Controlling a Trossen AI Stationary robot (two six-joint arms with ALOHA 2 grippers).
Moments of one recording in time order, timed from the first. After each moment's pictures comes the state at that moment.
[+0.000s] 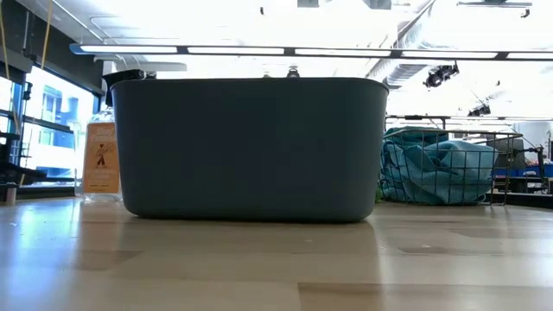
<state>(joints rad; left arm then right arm) -0.90 1.51 1.00 -0.76 0.06 -1.05 -0.07 1.10 1.16 -0.07 -0.05 0.10</state>
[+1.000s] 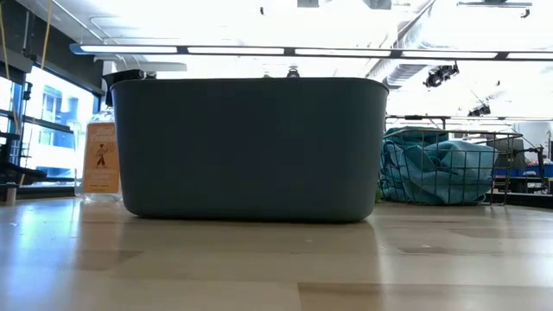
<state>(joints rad) -0.91 1.72 0.90 -0.63 0.03 -1.10 -0.07 1.10 1.16 -0.09 -0.05 0.11</state>
